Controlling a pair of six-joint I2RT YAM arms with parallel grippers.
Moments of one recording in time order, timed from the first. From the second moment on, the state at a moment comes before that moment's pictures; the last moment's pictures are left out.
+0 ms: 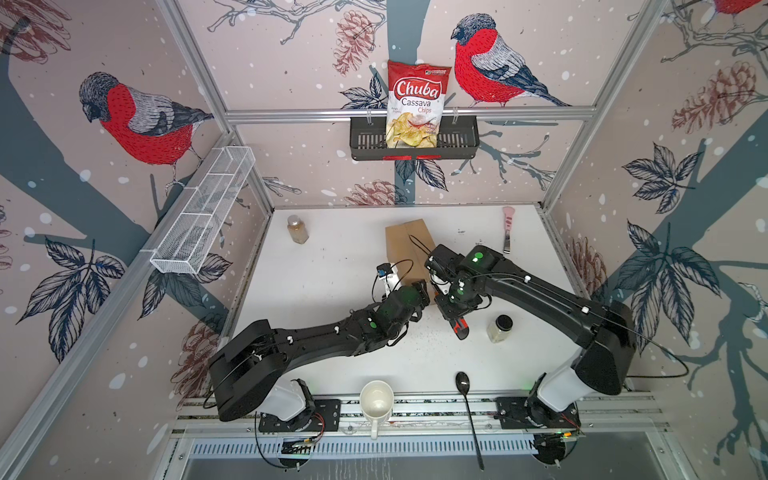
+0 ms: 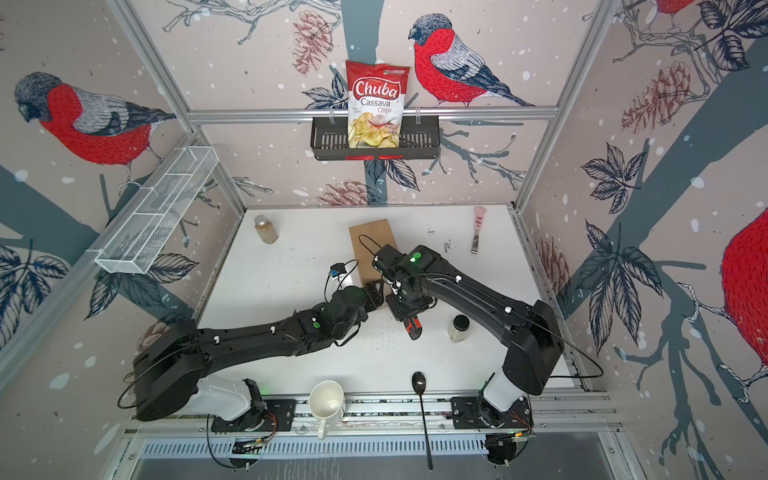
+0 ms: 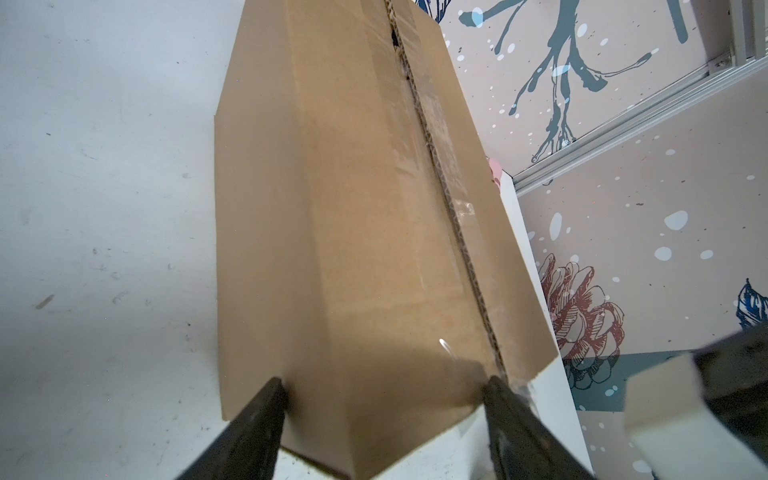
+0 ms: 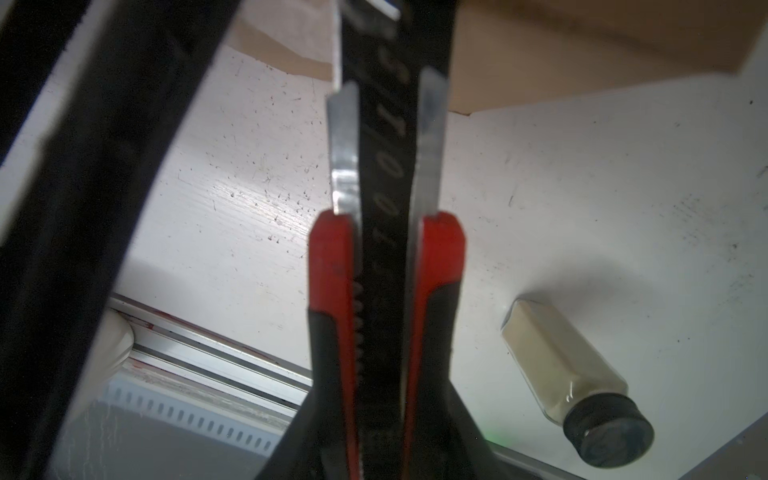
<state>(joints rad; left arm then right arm) -1.01 1.44 0.77 0.17 -0.50 -1.06 0.89 1.59 1.44 -1.31 0.00 0.31</state>
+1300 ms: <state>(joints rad) -0.86 1.11 0.48 0.26 -0.37 -1.04 0.87 1.61 1.46 -1.31 -0.02 0.27</state>
